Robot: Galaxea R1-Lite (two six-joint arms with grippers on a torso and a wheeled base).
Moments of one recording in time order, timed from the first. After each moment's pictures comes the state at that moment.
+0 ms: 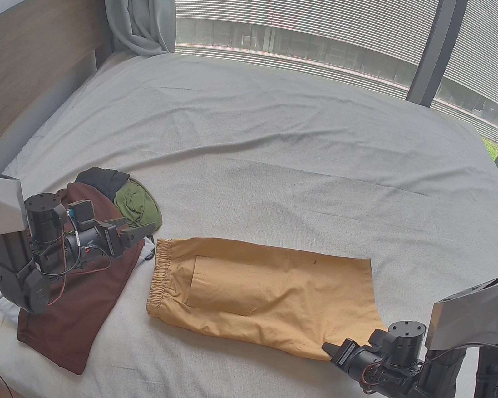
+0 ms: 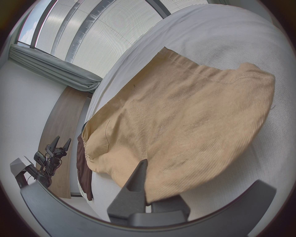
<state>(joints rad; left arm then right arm) -0.06 2.26 -0.60 -1.55 -0.49 -0.34 0.39 2.39 -0.29 -1.54 0.15 0.79</state>
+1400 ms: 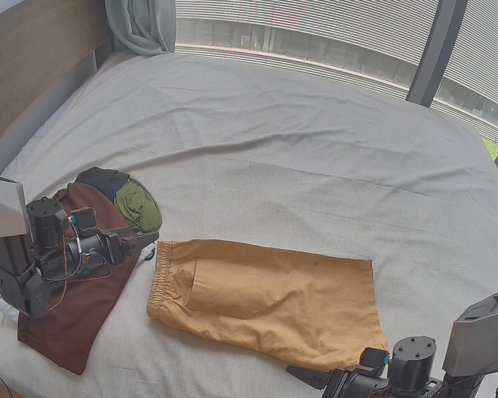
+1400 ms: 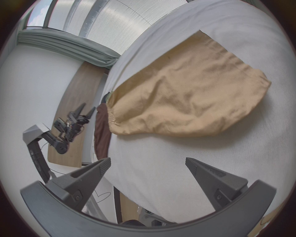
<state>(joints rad) -0.07 2.27 -0.58 -1.55 -0.53 -0.37 0.56 2.17 -0.11 -1.54 0.28 0.74</state>
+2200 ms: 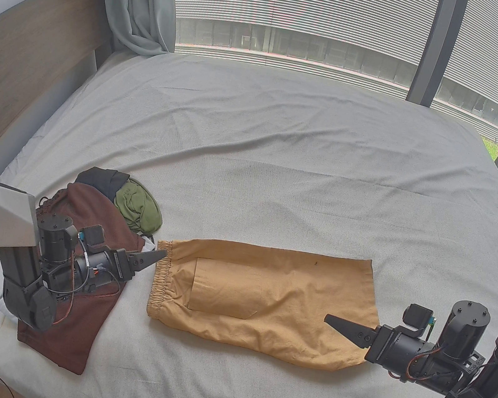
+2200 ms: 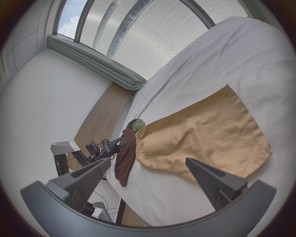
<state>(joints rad) -0.12 2.32 -0.53 -1.55 -0.52 -0.49 0.40 1.98 -0.15 -1.54 0.39 0.65</state>
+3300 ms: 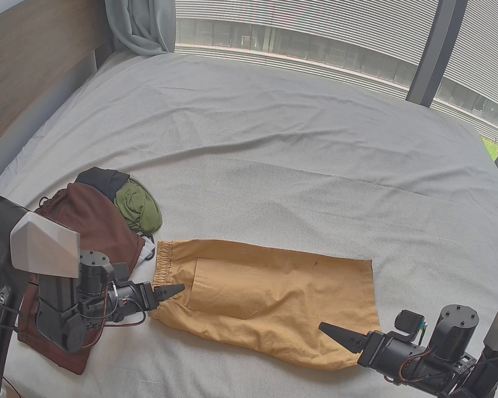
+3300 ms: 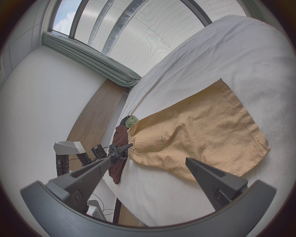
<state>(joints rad) -0.22 2.56 -0.64 -1.55 -0.37 -0.60 0.39 2.04 -0.16 -1.54 0.39 0.63</state>
